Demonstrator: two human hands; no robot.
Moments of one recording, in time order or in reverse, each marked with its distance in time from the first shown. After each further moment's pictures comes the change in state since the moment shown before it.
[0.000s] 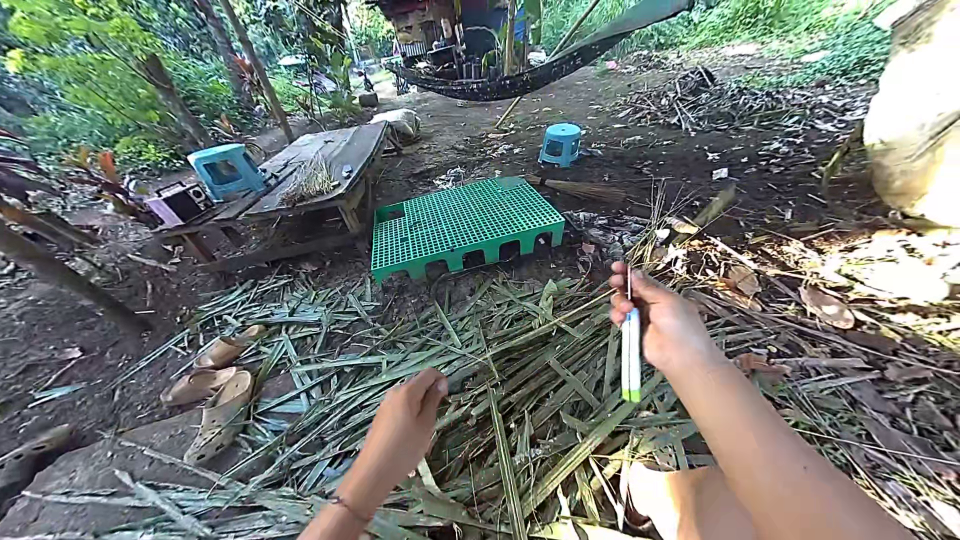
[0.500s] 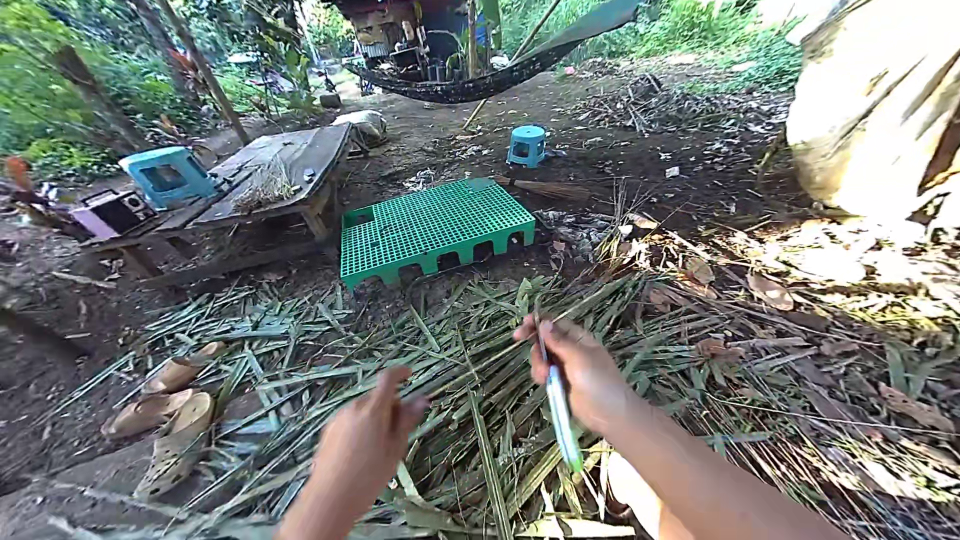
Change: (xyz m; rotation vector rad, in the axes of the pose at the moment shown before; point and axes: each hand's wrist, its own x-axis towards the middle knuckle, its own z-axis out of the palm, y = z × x) left_hand -0.005 0.007 -0.017 0.264 0.076 0.125; right_hand -0.064 0.039 0.035 -0.143 -0.293 0.081
